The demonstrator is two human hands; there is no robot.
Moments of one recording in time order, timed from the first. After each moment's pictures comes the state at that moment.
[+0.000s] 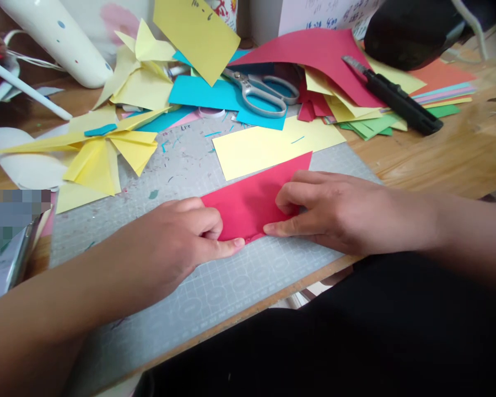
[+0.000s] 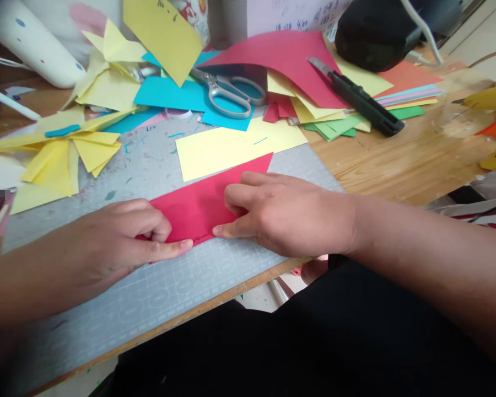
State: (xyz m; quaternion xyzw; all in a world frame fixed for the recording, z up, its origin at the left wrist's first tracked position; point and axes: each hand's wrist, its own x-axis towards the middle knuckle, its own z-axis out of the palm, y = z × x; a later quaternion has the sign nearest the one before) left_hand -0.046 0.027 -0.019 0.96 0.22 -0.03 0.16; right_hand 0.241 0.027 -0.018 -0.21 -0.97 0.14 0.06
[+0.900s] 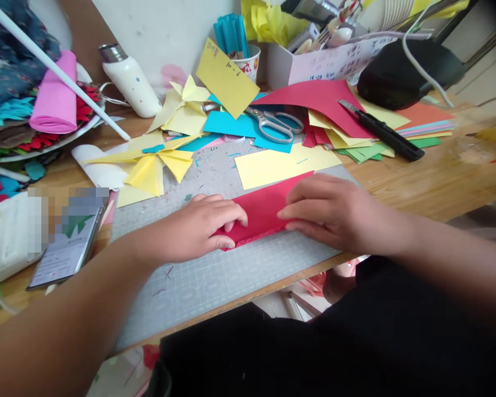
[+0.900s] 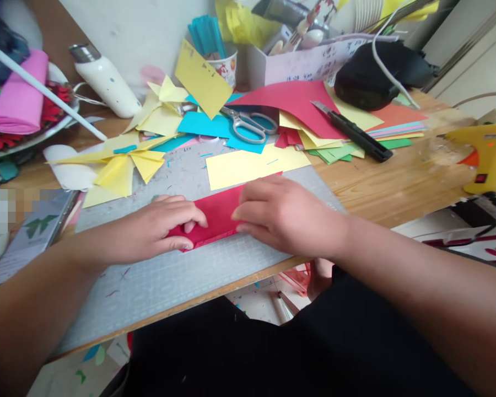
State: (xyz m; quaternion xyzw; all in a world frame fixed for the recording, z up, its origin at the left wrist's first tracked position) left_hand -0.038 0.031 -0.006 0.91 0.33 -0.03 0.24; right_hand 0.228 0.013 -0.008 -0.26 -0.94 0.07 0.19
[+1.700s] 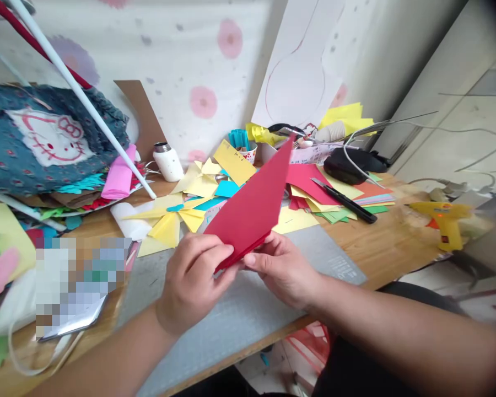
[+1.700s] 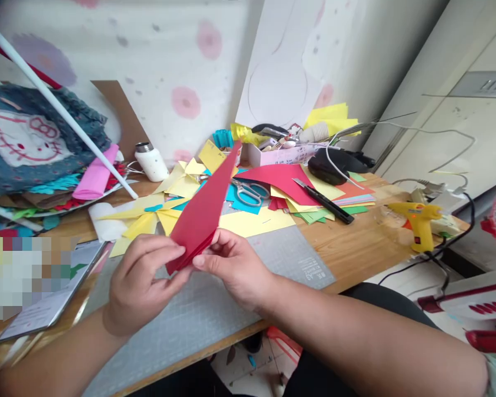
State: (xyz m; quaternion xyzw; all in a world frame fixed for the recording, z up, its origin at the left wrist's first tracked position) left_hand -0.035 -0.005 0.006 0.82 0.34 0.43 -0.13; right_hand 0.135 0.008 -0.010 -0.21 -0.47 0.70 0.50
